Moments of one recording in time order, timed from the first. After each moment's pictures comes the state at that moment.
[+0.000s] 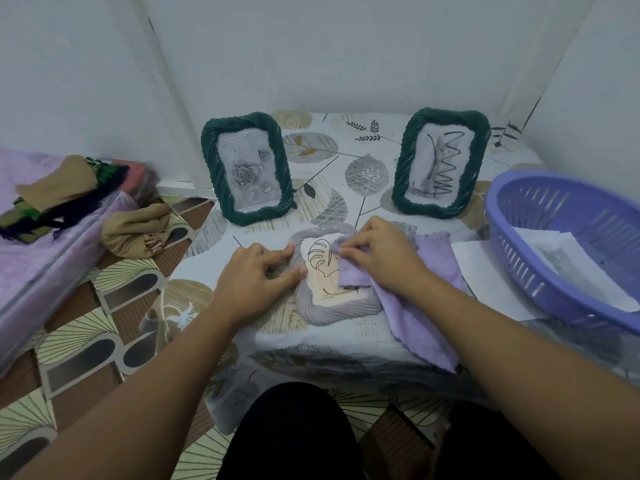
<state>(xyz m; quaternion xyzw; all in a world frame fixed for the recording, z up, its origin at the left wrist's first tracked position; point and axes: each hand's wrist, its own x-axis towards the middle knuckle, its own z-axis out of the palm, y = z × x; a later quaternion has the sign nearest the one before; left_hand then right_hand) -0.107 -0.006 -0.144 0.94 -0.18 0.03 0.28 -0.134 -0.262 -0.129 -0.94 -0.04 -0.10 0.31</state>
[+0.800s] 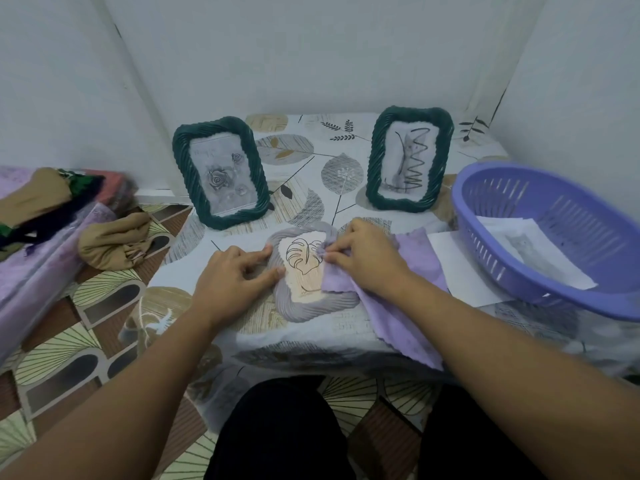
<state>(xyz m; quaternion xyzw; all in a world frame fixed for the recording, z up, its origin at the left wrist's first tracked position) -0.106 -0.007 -0.144 0.94 -0.17 0.03 0.28 -0.153 -0.264 -0.123 -0.95 -0.03 -0.10 0.28</state>
